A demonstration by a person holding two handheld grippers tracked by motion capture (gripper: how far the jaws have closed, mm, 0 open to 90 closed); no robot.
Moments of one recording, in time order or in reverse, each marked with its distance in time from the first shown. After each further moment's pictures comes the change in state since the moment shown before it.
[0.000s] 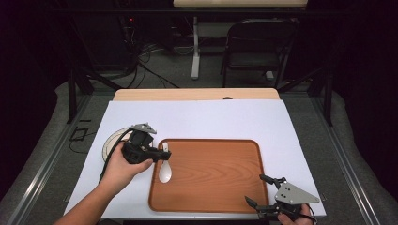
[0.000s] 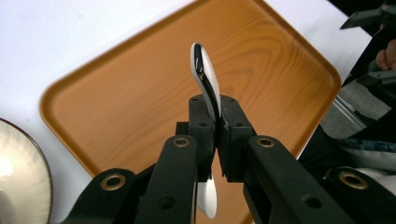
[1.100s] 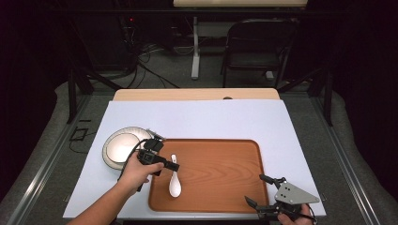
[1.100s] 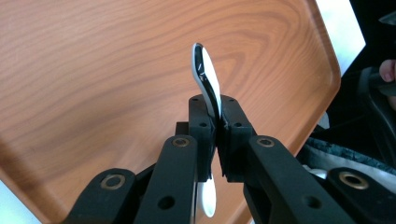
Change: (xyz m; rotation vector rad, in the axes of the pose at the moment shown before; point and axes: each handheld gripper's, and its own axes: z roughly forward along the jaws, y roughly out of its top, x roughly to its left) left arm 0.042 -0.022 0.073 0.147 -0.183 -0.307; right arm 0.000 0.000 0.000 0.001 0.002 0.000
